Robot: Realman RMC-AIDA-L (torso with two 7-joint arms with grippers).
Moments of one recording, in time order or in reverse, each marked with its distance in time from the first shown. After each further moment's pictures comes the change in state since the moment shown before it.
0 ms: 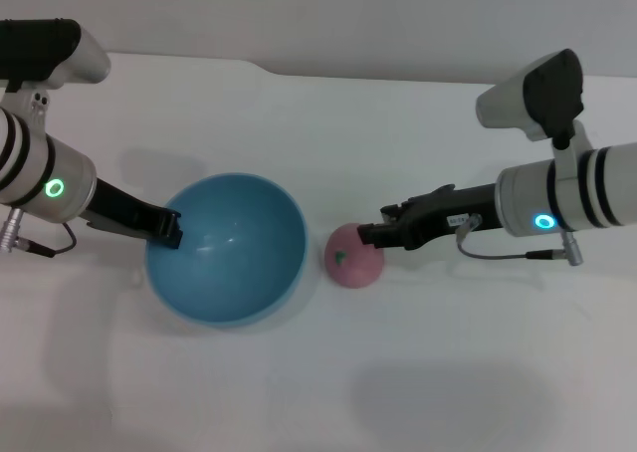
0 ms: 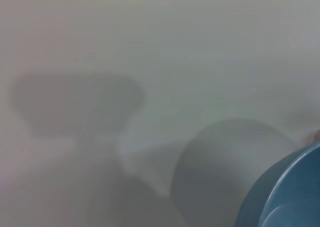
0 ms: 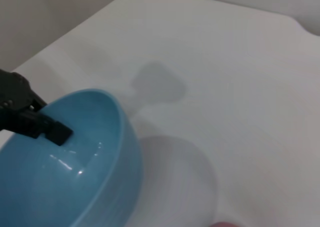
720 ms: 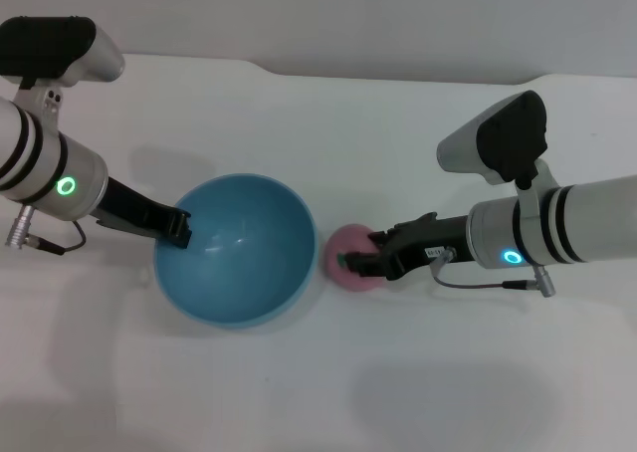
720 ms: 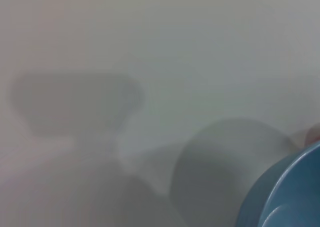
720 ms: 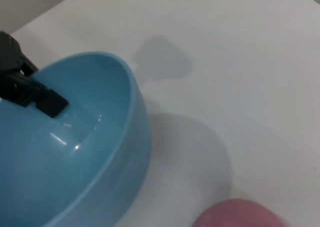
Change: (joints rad) left arm -0.014 -0.002 0.024 0.000 0.000 0.001 -0.011; right arm -0.030 0.001 -0.542 -0.005 0.452 0.216 -0.002
